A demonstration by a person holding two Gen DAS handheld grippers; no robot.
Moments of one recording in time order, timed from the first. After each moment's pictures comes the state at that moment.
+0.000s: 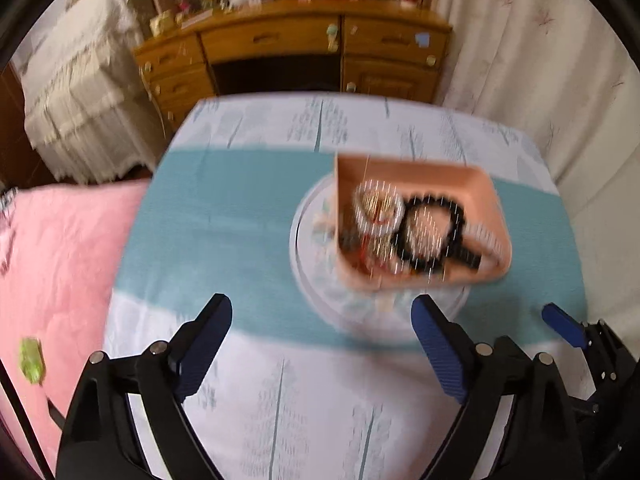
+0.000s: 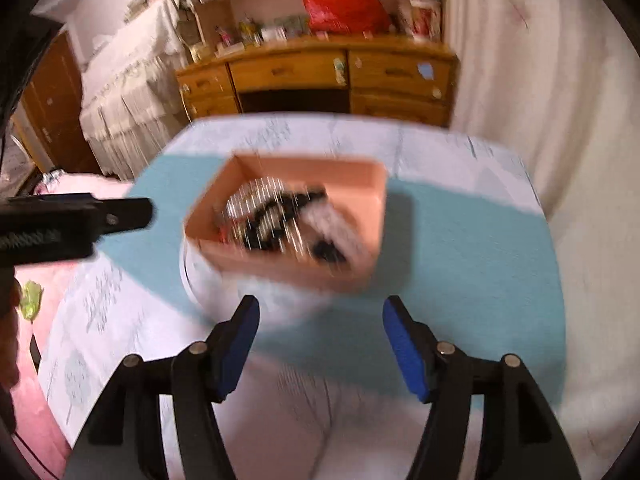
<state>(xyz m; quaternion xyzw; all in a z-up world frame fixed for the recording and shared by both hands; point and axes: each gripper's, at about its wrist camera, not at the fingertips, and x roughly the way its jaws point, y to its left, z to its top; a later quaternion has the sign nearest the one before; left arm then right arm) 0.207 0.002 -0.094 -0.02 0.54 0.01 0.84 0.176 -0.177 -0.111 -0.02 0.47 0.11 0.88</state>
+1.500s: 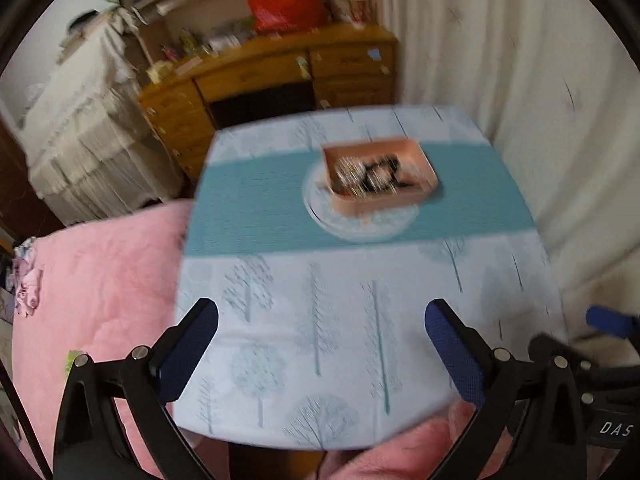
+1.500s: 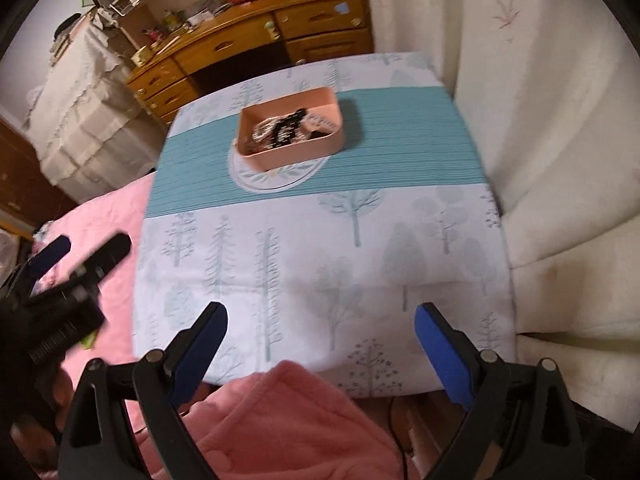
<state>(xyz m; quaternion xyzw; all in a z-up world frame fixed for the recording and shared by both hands) 0.046 0.005 0.018 0.07 0.51 -0.04 0.86 0.009 -0.160 0.011 0.11 0.57 0.00 0.81</state>
